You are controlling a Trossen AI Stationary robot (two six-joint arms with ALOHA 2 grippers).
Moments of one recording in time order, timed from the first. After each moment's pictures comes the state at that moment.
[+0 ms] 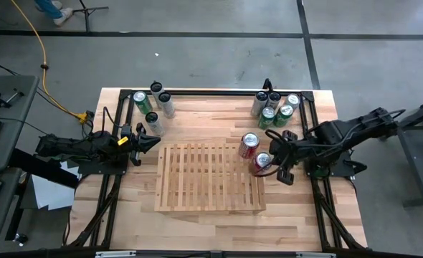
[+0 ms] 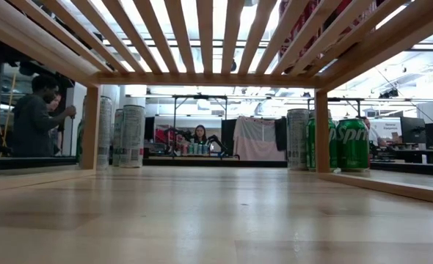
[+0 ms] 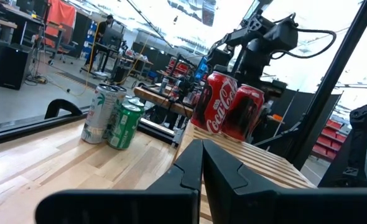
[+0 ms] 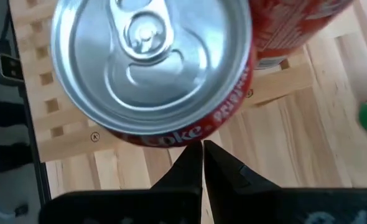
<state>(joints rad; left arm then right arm) -0.10 0.02 0.01 0.20 -0.27 -0.34 0.36 1.21 1.33 -1.24 0.14 0.58</state>
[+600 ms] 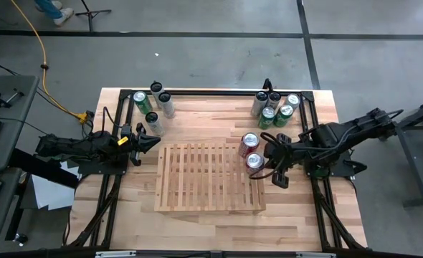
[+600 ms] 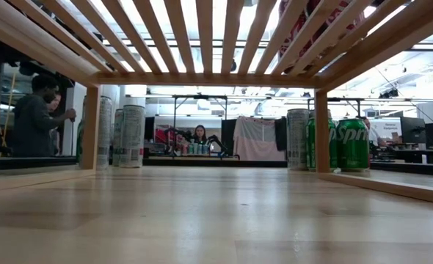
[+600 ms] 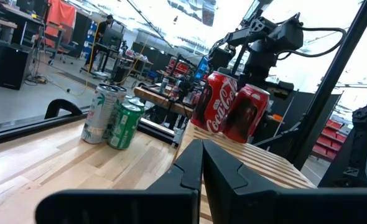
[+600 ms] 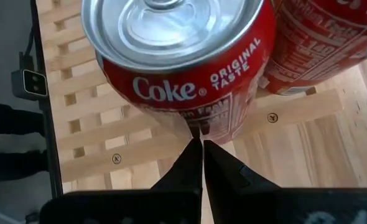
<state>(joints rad) -0.10 0.02 0.01 0.20 -0.27 -0.34 0.36 1.24 1.33 -1.14 0.13 0.58</state>
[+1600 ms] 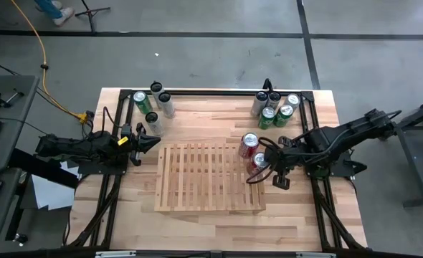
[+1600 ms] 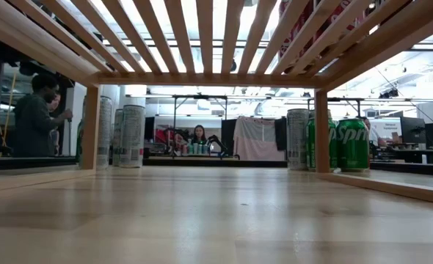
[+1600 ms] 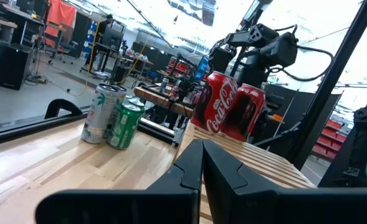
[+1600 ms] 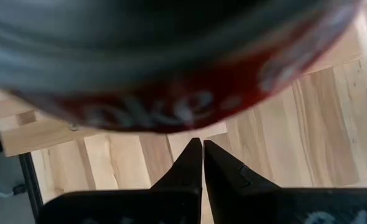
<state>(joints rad) -0.10 0.02 0.01 0.20 -0.27 -0.34 0.36 1.26 1.25 -1.20 0.10 0.59</state>
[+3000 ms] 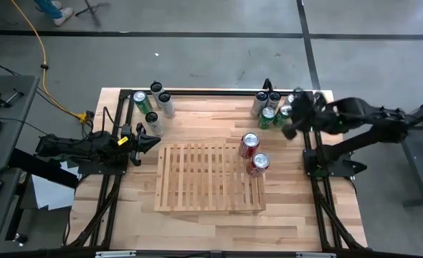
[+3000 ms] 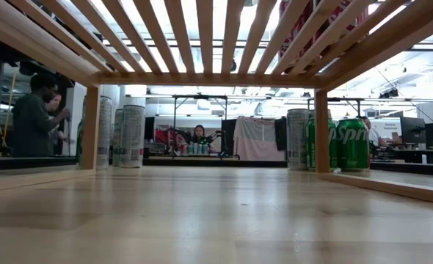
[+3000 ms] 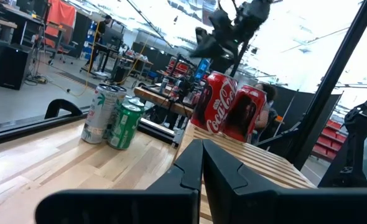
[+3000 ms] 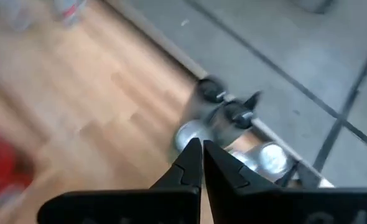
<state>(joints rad) -0.10 0.02 0.01 0.20 -0.27 -0.34 0.05 1.07 1.44 -1.43 0.70 0.61</state>
